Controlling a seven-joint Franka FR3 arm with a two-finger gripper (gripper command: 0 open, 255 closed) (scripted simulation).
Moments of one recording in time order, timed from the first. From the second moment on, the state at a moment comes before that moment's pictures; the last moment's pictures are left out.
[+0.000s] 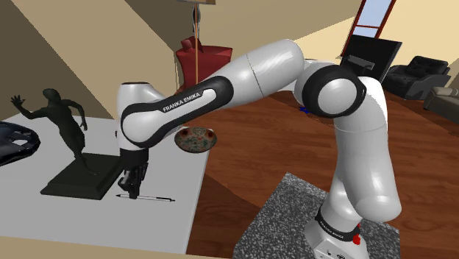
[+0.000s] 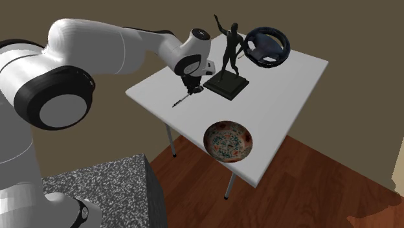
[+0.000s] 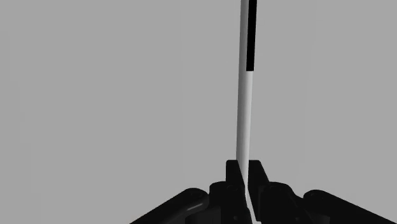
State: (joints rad) arm 0.37 0.46 0.23 -1.66 0.21 2.15 -0.14
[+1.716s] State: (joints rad) arm 0.27 0.34 0.20 -1.55 0.23 1.89 -0.21
